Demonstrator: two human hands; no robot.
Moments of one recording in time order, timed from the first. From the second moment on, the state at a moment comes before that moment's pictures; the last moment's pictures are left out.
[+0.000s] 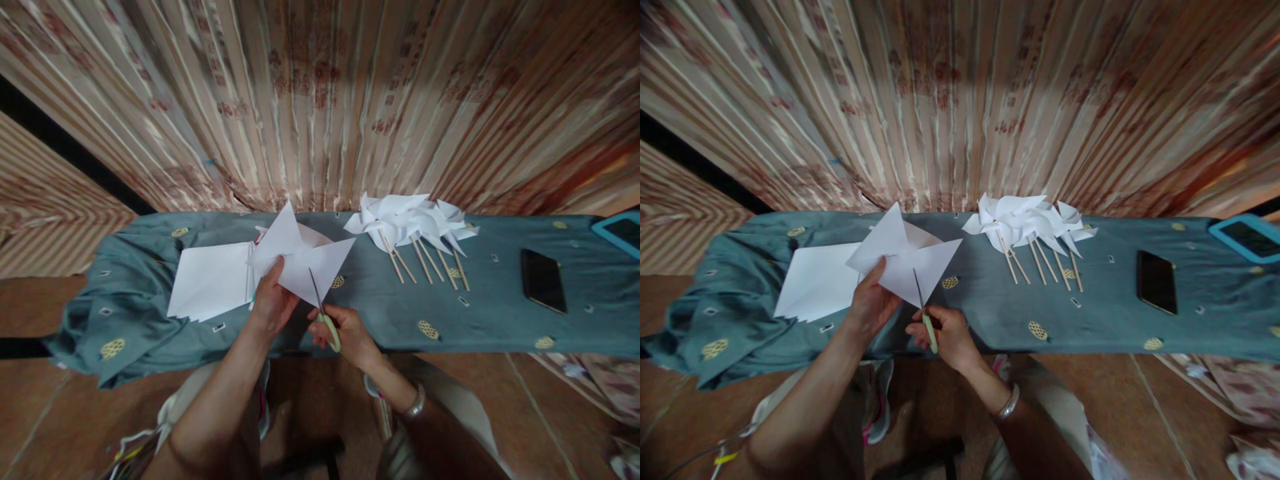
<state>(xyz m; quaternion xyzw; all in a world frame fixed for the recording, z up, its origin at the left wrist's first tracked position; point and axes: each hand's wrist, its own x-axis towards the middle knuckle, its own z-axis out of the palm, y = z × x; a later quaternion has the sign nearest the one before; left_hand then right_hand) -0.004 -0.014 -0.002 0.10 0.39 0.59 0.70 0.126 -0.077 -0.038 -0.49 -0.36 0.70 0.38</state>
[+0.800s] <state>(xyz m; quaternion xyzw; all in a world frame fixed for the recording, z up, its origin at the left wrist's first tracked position) -0.004 -0.020 -0.003 0.11 0.40 0.55 0.73 0.128 -0.076 -0.036 -0.49 -0.36 0.69 0.39</state>
